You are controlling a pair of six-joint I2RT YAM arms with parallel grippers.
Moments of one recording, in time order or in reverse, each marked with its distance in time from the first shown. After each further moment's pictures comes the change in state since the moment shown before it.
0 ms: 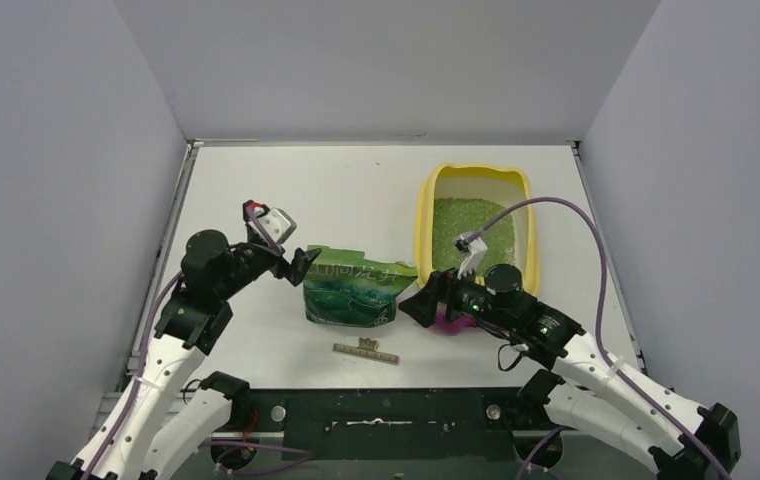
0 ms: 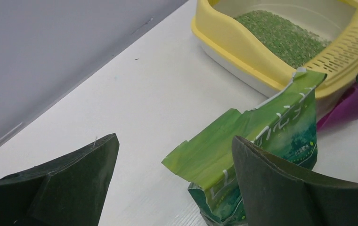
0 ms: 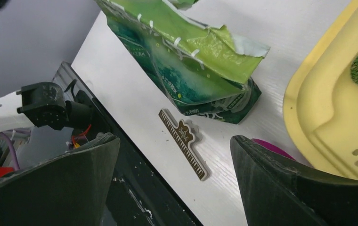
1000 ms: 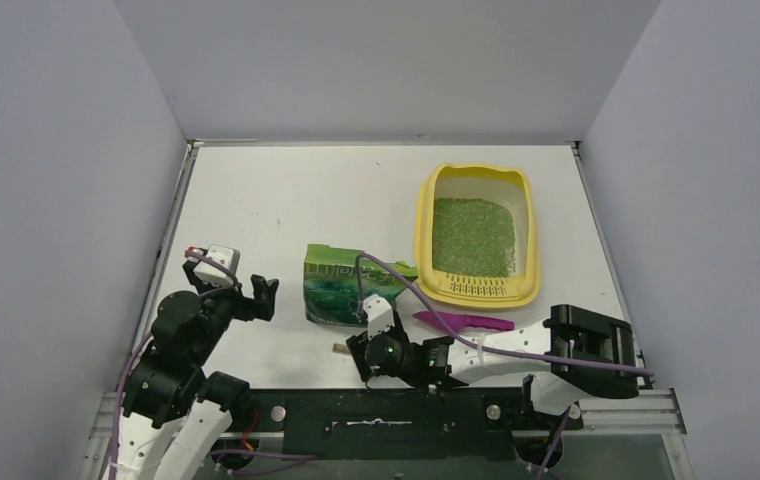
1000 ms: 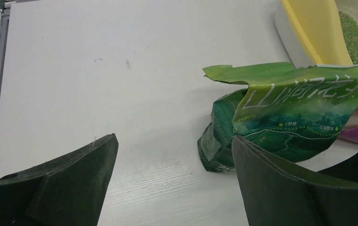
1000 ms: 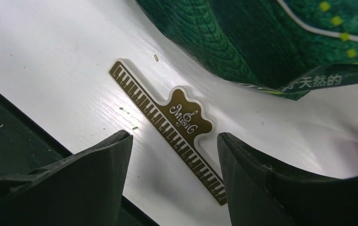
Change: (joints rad) left arm 0.001 -0.446 -0.089 -0.444 -0.481 -0.355; right arm 0.638 0.740 0.103 0.203 0.694 0.033
